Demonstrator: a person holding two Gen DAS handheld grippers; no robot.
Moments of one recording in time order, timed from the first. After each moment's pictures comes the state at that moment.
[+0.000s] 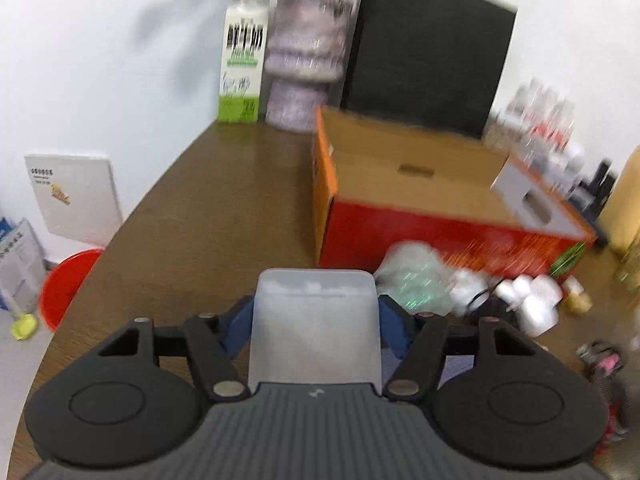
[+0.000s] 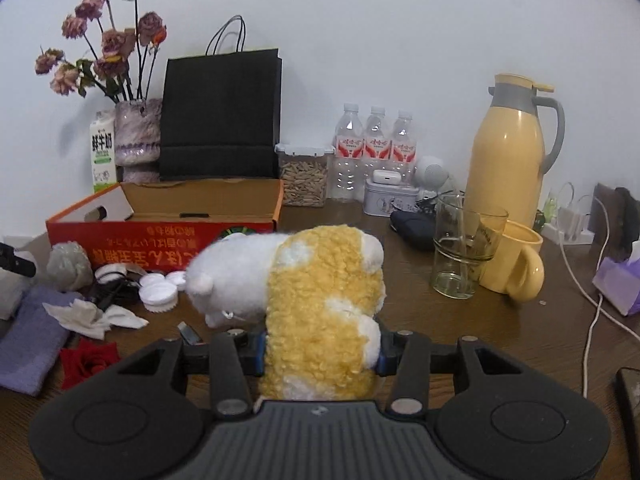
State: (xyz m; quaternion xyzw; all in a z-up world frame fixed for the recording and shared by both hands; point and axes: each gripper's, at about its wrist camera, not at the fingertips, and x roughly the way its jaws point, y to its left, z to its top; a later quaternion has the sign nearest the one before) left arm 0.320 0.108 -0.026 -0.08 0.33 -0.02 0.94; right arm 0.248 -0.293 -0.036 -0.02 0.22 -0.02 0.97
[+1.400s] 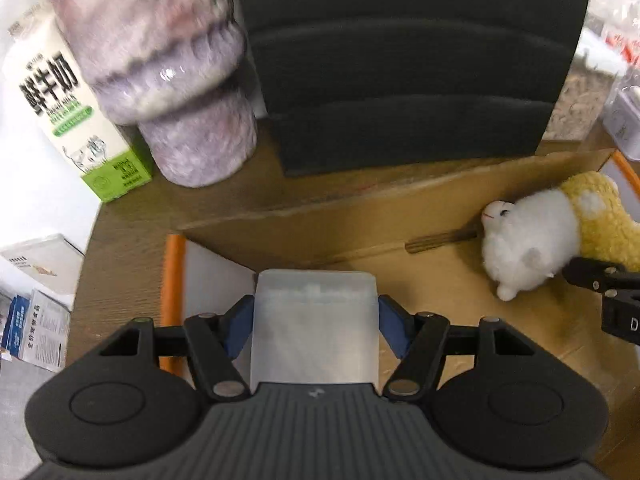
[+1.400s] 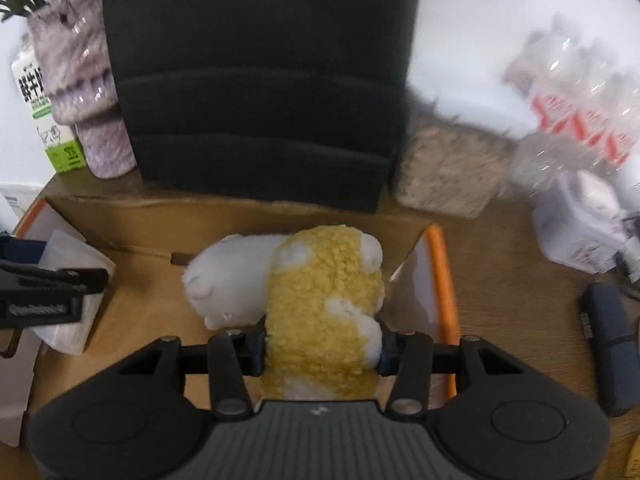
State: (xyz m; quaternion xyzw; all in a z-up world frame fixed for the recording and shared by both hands) left arm 0.630 0.017 -0.034 0.08 0.50 0.01 0.86; right arm 0.645 -0.197 -0.028 -0.04 0.47 0.06 0.88
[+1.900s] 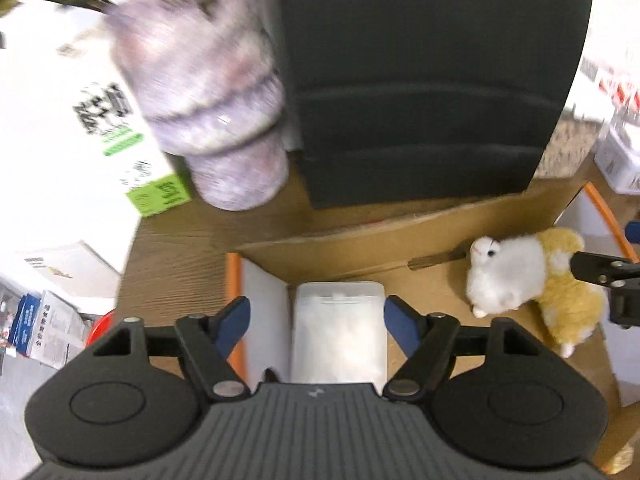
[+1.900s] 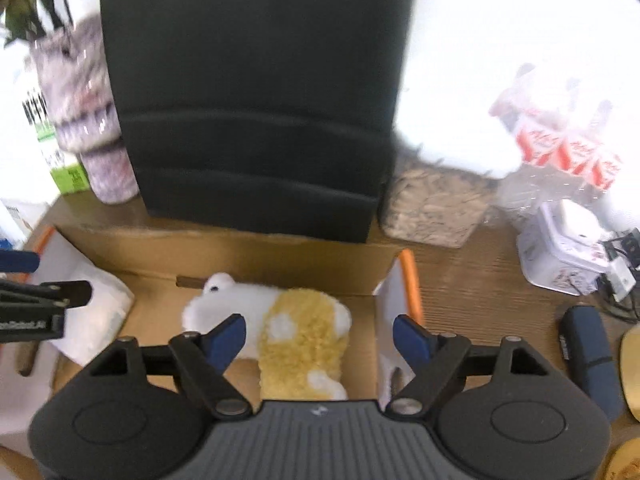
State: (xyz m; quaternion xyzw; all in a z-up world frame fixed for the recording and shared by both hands) left arm 0.602 0.029 0.032 0.06 0.47 0.02 0.88; right arm 0.641 -0.204 0.019 -0.04 0.45 0.06 0.89
